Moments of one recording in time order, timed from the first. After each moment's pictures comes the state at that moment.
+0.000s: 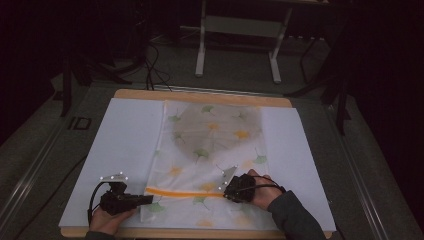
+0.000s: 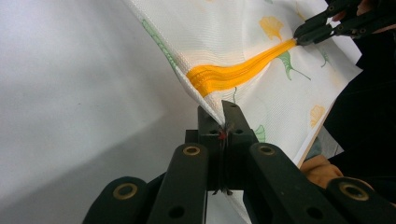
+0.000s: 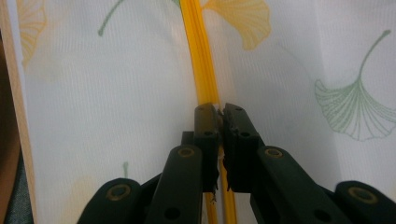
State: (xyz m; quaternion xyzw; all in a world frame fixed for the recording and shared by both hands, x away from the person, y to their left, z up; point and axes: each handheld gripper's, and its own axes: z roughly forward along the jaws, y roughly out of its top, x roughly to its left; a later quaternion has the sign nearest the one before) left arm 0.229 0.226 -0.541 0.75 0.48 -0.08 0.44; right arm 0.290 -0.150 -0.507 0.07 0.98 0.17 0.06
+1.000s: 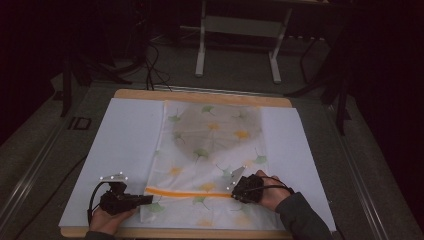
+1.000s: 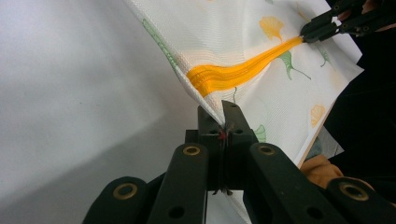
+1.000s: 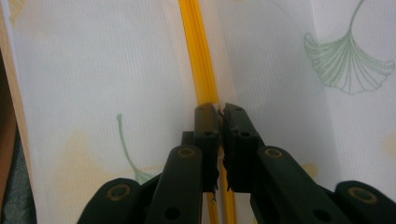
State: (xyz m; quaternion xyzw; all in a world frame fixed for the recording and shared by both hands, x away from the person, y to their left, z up) left arm 0.229 0.227 -0.541 0.75 0.48 -0.08 0.44; right arm 0.289 -0.171 -0.506 0.09 0.98 0.16 0.06
